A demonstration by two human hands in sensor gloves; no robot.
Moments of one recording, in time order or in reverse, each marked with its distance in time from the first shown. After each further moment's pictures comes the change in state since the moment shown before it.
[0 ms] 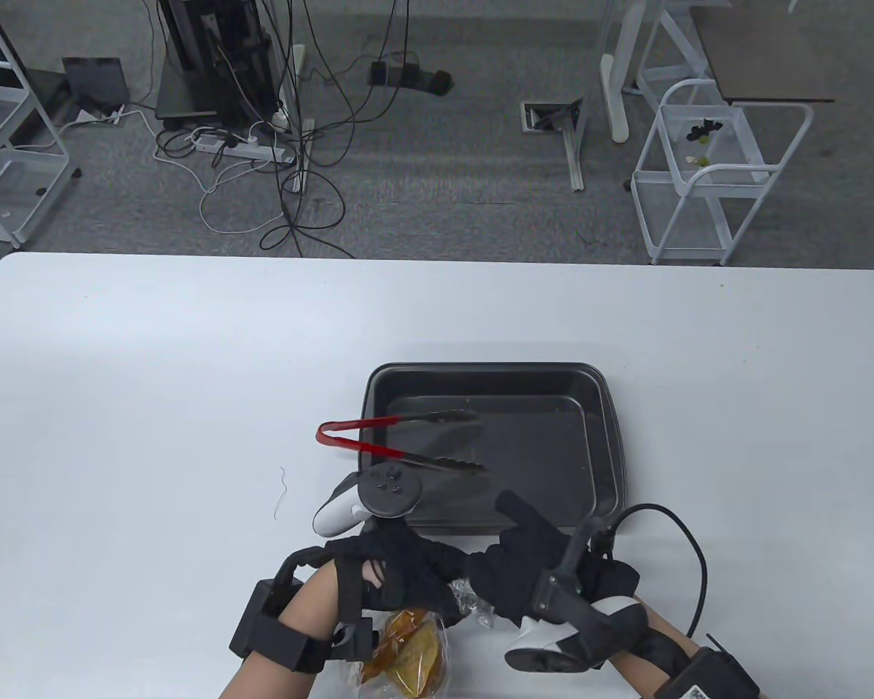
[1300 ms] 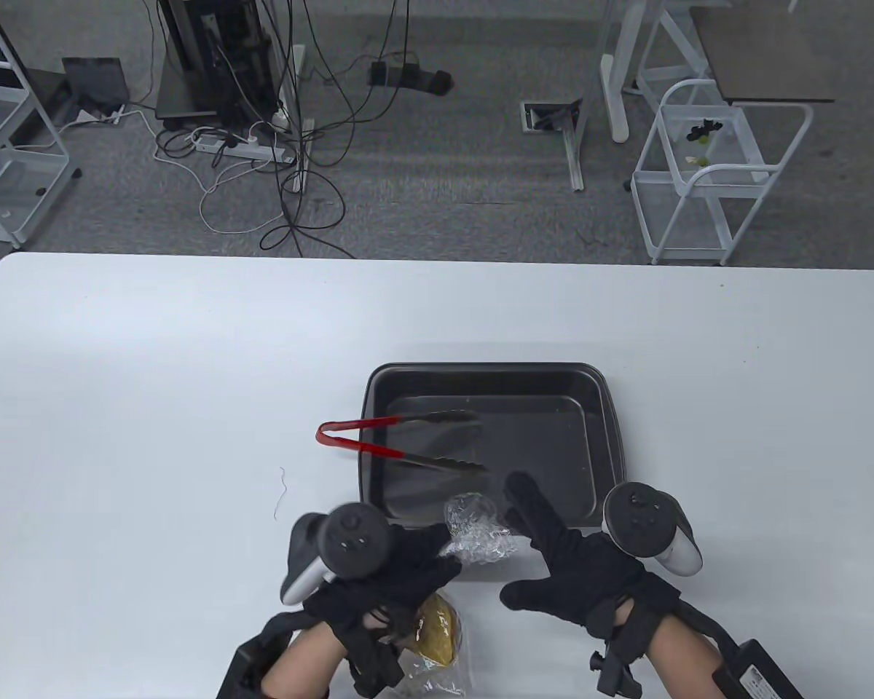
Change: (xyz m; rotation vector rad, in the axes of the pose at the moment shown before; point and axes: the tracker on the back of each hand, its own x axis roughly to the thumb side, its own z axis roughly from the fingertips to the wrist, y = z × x) left_hand 0.004 -0.001 0.037 0.354 -0.012 0.120; right_hand -0.052 0.005 0.032 0.157 0.227 -0.922
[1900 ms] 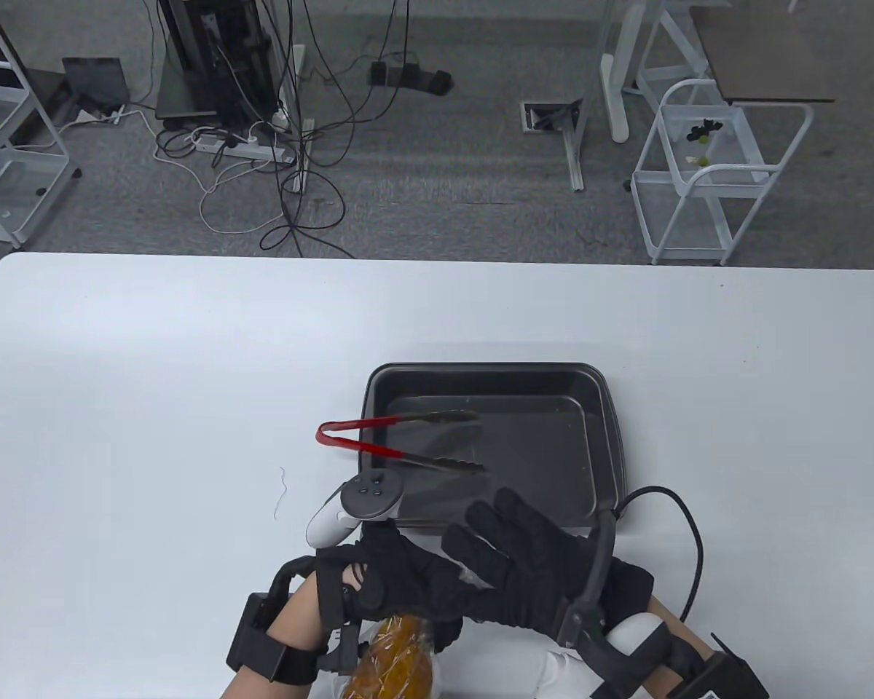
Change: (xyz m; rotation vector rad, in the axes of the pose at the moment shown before) left_hand -0.013 -0.019 -0.031 -0.501 -0.092 0.222; right_hand 0.068 0.053 0.002 -0.300 -0.723 1.435
